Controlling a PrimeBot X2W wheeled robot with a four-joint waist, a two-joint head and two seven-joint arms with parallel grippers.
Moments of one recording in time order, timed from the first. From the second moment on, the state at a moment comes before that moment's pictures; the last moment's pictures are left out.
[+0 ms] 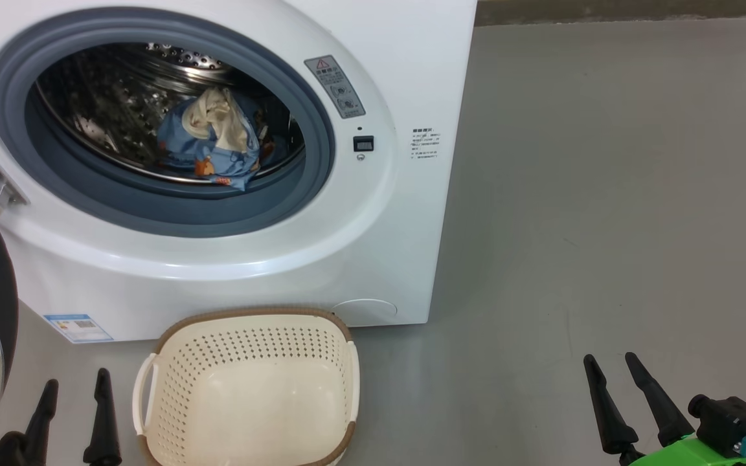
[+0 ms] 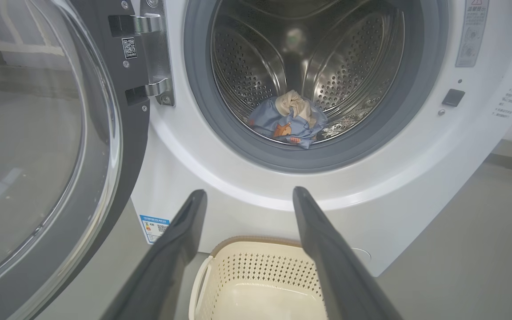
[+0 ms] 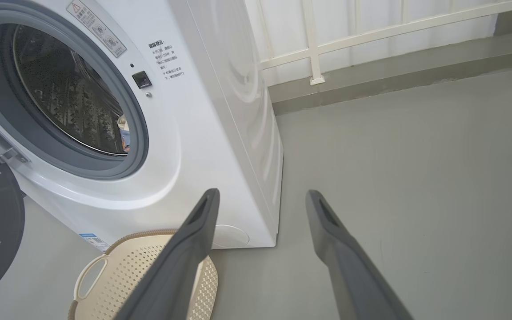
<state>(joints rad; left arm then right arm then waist) 0.02 0.15 0.08 0.22 -0.37 -0.13 -0.26 0.03 -0.15 0.05 0.22 0.43 0.13 -0.25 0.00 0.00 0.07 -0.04</state>
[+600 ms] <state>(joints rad) 0.02 0.15 0.08 0.22 -0.37 -0.13 -0.26 0.03 -0.15 0.05 0.21 0.43 0.13 -0.25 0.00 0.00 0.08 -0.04</state>
